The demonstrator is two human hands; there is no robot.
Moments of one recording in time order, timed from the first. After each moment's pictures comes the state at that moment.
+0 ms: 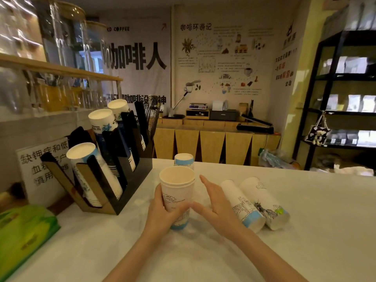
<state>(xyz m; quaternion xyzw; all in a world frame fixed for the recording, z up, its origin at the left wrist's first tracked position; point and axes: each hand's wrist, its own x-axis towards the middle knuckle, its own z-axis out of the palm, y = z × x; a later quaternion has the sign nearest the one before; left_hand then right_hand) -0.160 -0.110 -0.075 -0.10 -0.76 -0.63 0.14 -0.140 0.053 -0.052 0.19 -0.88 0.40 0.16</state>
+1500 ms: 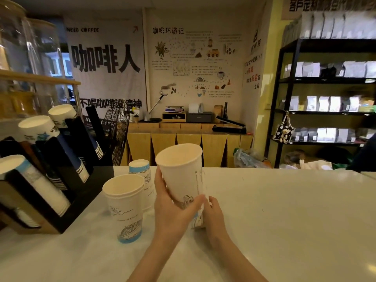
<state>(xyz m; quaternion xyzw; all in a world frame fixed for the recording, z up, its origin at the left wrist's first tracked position) -0.118 0.024 -0.026 -0.16 -0.70 -0.66 0.22 -0.142 0.132 -0.073 -0.10 -0.65 0.74 0.15</state>
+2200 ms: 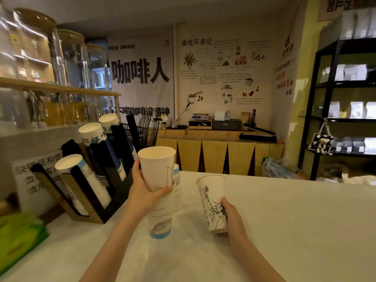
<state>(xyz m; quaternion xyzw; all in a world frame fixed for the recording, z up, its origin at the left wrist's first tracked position) -0.151 -0.094 -0.001 -0.09 -0.78 -0.58 0.24 -0.150 0.117 -0.073 -0.10 -0.60 0.79 0.06</state>
